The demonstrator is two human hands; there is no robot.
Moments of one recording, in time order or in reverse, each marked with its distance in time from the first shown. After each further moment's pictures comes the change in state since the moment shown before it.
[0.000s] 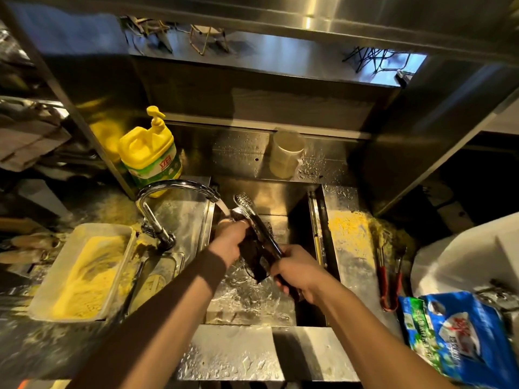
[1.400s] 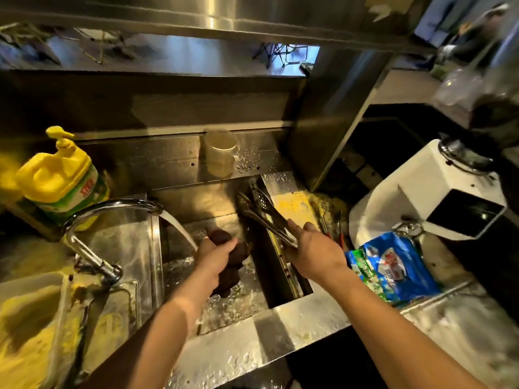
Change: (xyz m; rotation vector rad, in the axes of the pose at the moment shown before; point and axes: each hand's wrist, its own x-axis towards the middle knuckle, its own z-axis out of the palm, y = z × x) left_hand -0.036 -0.051 0.009 0.254 -0.218 0.192; right_hand -0.045 0.040 -0.055 -1.058 0.720 -0.117
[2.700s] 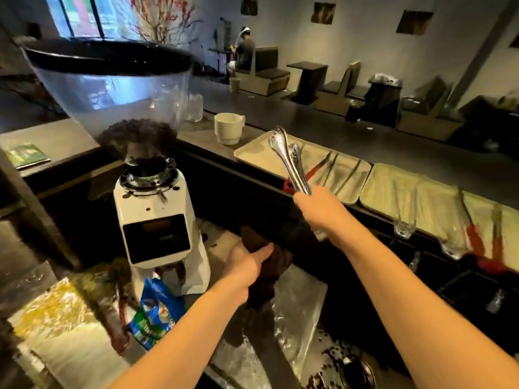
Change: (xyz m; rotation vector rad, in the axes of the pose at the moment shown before) left_hand -0.295 -0.054 0.510 0.406 -0.826 0.182; right_hand -0.207 0.475 -0.173 0.749 0.466 0.842
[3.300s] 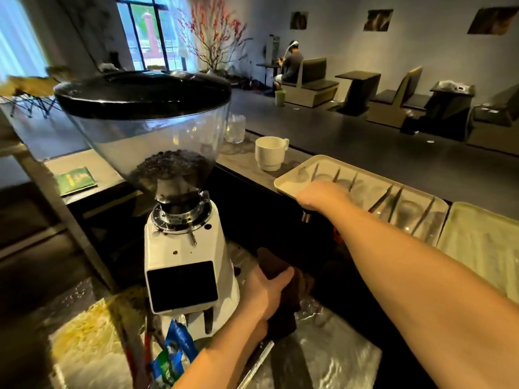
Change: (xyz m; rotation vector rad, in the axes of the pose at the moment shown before) left_hand 0.068 0.036 -0.015 -0.060 0.093 0.060; right_hand 0.187 -0.072 0.052 -0.625 -0.123 0.009
